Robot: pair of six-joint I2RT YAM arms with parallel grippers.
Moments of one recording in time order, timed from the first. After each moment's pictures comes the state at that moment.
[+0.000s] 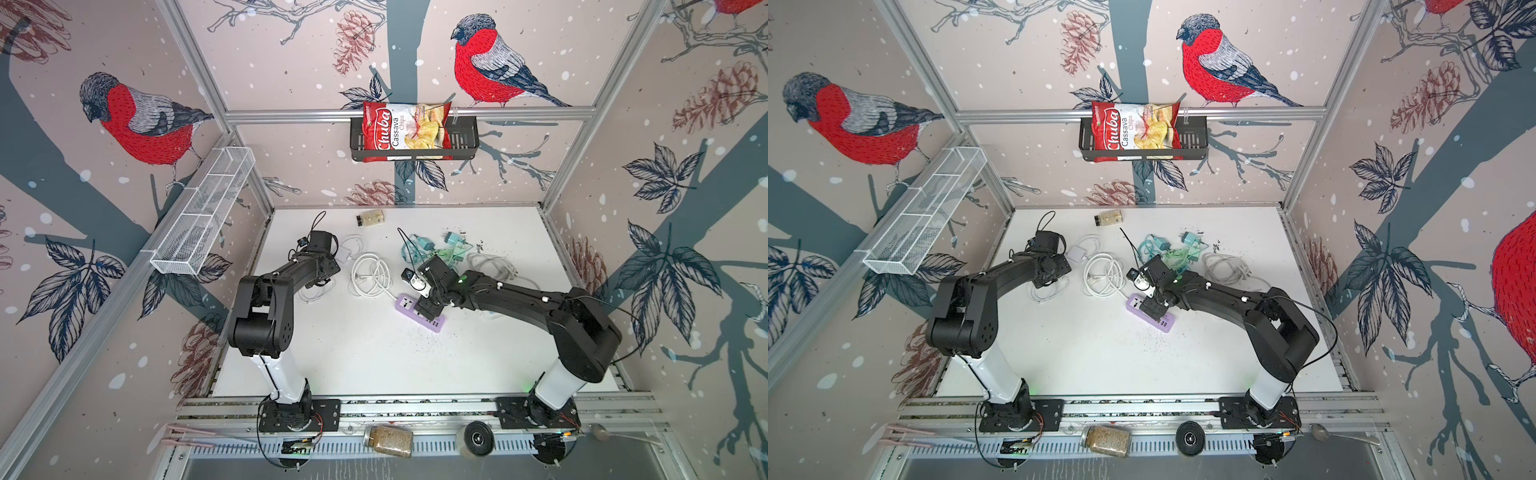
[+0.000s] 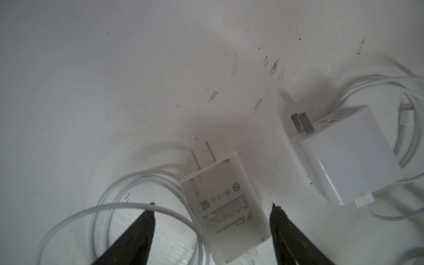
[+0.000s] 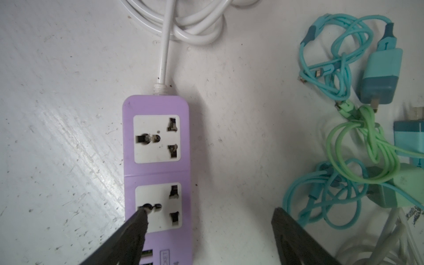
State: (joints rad) left arm -0.10 1.78 1.08 -0.38 -0.24 -0.62; right arm 0.85 1.68 1.09 -0.47 0.09 -0.31
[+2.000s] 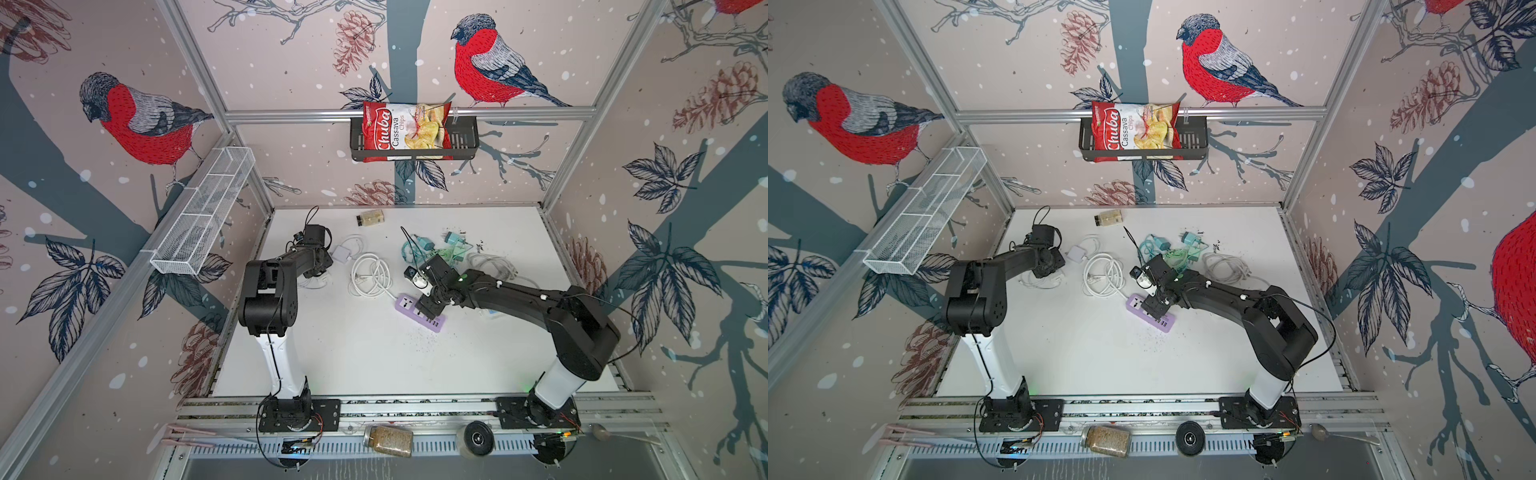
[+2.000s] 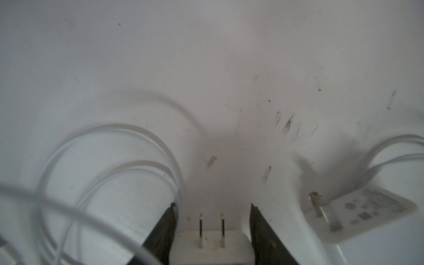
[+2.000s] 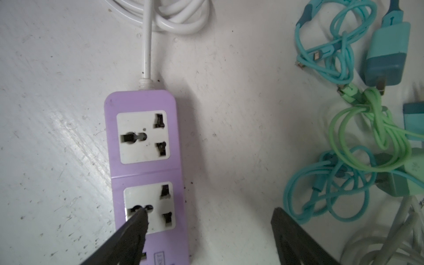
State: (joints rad) left arm -0.02 1.96 1.21 -0.33 -0.17 -0.60; right arm 0.83 1.69 1.08 -0.48 0.09 -0.26
